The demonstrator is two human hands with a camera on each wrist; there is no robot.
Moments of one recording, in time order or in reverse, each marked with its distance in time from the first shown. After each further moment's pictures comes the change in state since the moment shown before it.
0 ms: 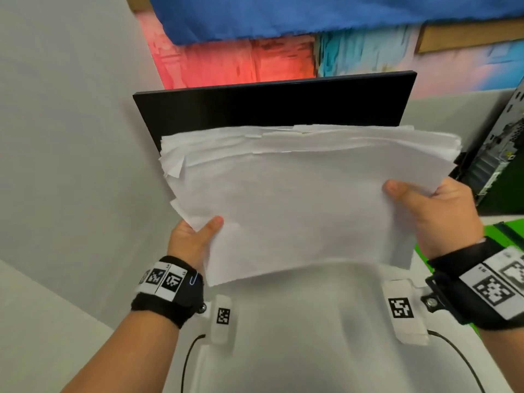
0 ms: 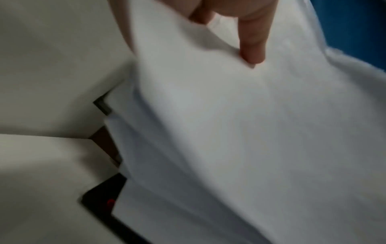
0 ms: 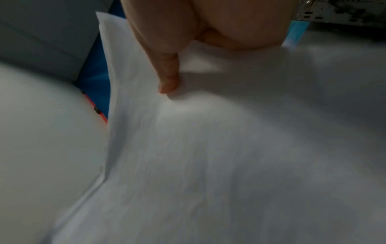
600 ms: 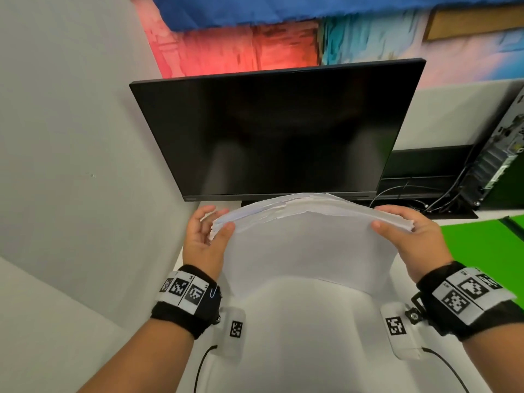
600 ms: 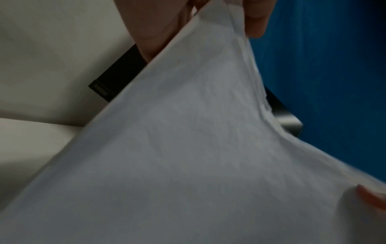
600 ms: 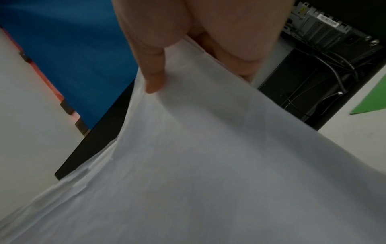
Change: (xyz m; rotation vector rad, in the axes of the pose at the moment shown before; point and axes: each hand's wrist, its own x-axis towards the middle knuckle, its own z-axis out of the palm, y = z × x) left_hand -0.023 -0.023 0.014 0.179 0.082 0.216; right_hand -0.021 0.078 -0.012 -0.141 0.002 0.269
